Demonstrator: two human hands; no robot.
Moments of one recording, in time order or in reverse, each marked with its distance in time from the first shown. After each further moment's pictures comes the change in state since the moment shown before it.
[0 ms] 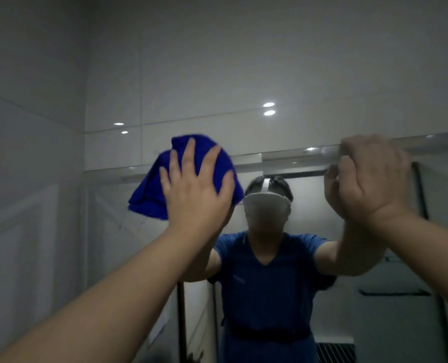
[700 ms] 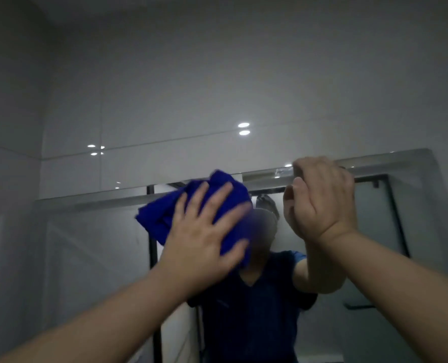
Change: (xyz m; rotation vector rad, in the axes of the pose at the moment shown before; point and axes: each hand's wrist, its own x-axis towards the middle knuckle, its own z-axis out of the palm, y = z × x) left_hand -0.032 0.049 0.018 0.086 -0.175 0.508; right_hand 0.001 0.009 0.002 0.112 -0.015 0.055
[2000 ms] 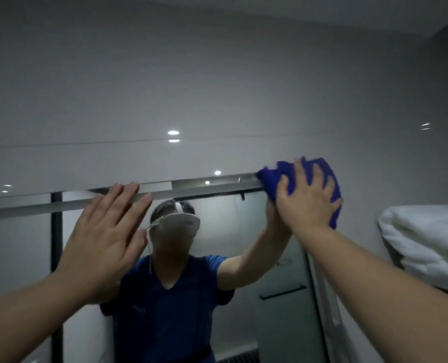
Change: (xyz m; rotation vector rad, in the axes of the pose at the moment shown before) left_hand 0.016 -0.011 0.001 -0.004 0.049 -0.016; right_hand 0.008 0.107 -0.085 -0.351 -0.101 0.659
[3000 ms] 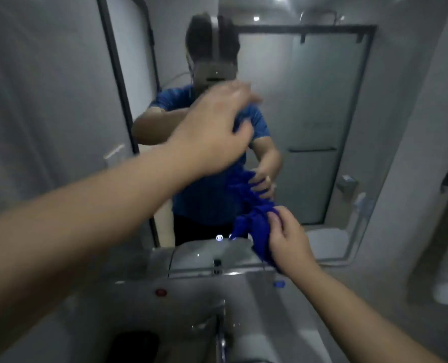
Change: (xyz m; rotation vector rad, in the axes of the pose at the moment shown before) left_hand -0.150 0.099 -0.047 -0.668 -0.312 -0.117; right_hand -0.434 0.098 0.013 0.407 -0.748 0.029
